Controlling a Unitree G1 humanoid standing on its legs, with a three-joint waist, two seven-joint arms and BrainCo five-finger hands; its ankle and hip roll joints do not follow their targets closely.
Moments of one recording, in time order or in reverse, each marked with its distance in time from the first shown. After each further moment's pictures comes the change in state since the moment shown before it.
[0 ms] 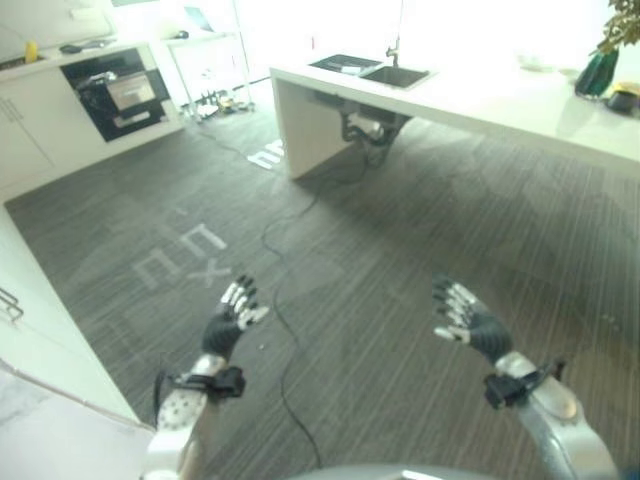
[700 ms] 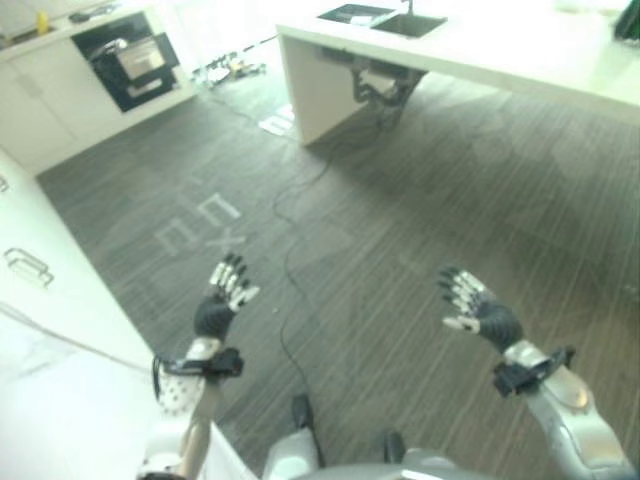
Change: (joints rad) left arm -0.043 -0.024 0.026 0.018 -0.022 -0.076 0.035; right arm -0.024 -0.053 -0.038 0.038 0.039 -0.016 0.063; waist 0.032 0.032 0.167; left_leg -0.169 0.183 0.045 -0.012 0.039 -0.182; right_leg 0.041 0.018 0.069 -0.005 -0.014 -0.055
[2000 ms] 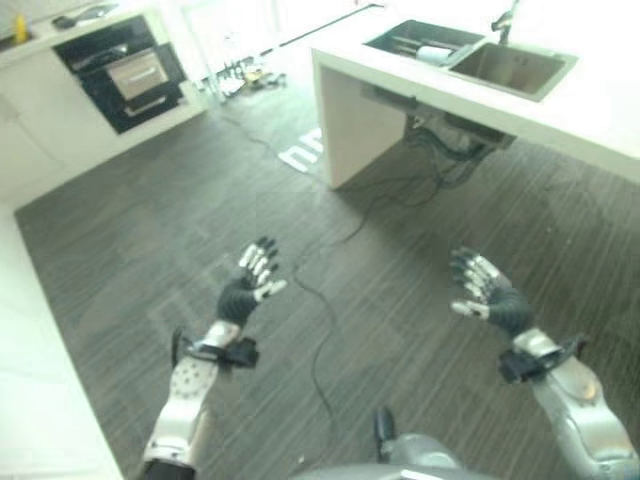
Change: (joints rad) left arm -0.071 0.031 -0.073 -0.096 0.000 0.058 -0.084; right arm -0.015 -0.007 -0.023 -0.023 0.000 -0.023 -0.092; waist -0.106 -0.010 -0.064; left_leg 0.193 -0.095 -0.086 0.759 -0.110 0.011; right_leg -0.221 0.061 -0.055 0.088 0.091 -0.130
